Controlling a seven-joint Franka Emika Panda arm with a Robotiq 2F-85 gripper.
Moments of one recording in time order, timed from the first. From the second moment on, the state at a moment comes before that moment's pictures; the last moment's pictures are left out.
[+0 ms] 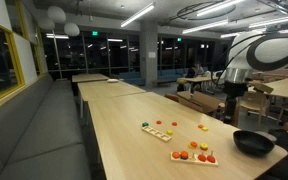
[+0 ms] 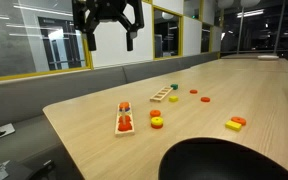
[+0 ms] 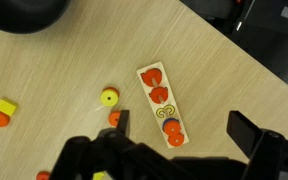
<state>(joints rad) -0.01 -0.85 -0.17 -2.74 -0.08 1.98 -0.34</state>
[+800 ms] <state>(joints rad) -0.01 -0.84 -0.17 -2.74 -0.08 1.97 -0.36</state>
